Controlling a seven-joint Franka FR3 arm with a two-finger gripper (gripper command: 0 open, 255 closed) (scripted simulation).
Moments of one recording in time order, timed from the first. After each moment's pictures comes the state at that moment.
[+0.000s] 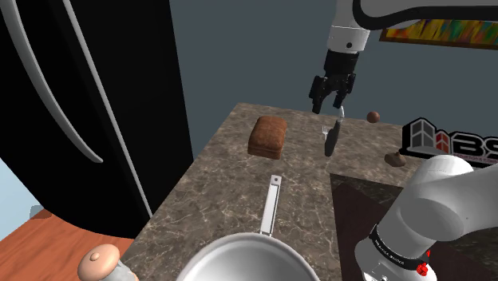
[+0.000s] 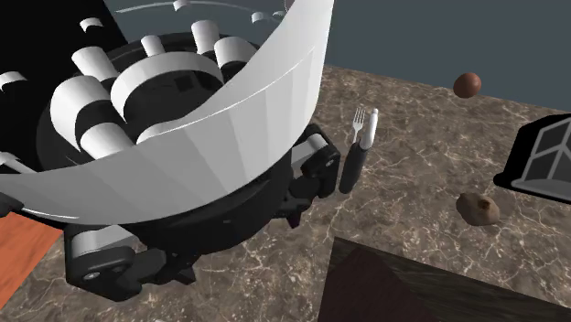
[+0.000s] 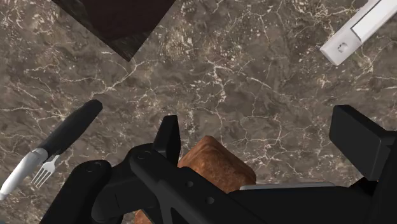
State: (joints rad) arm 0.02 -0.77 -0.02 -2.38 0.01 1.60 0.16
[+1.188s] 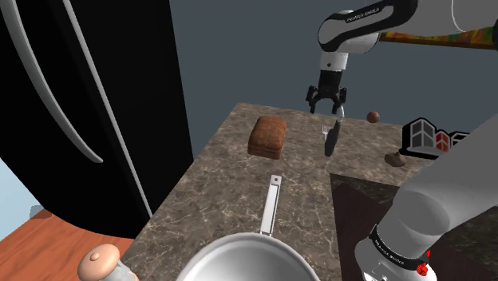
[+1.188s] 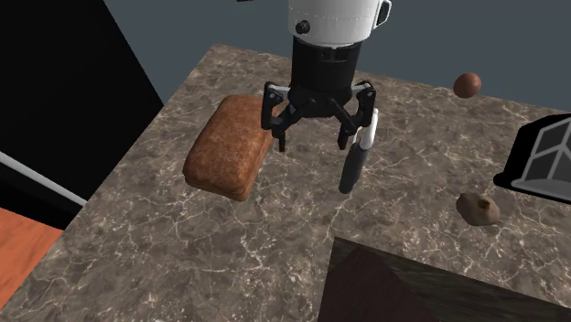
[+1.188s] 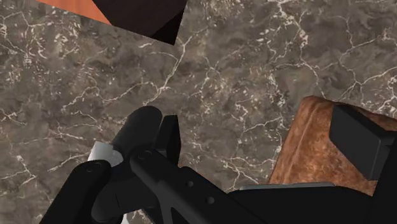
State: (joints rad) arm -0.15 -0.23 -0.27 -2.16 0.03 1.72 0.17
